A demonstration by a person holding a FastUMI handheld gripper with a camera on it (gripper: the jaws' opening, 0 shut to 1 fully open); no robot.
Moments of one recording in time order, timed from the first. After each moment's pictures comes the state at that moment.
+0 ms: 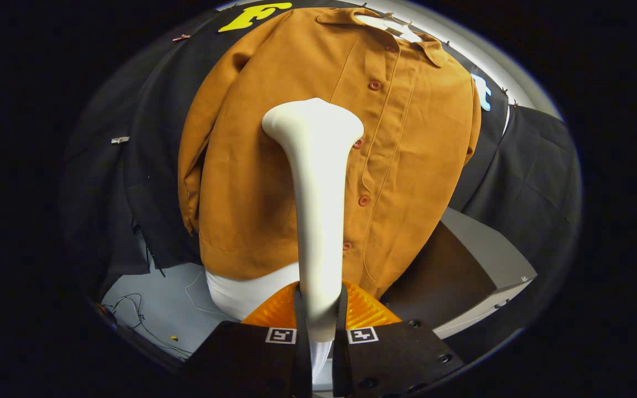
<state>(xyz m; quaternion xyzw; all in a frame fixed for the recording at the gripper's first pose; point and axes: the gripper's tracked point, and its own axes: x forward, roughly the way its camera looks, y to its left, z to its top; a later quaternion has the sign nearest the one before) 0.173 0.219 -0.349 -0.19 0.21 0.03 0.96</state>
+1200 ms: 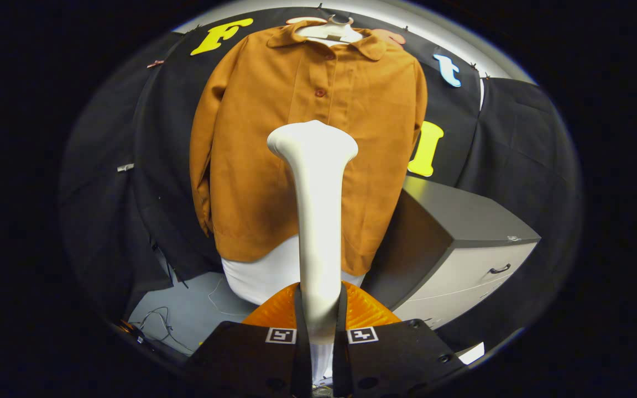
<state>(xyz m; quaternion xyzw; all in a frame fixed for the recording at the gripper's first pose) 0.095 0.173 -0.299 -0.09 0.20 0.03 0.98</state>
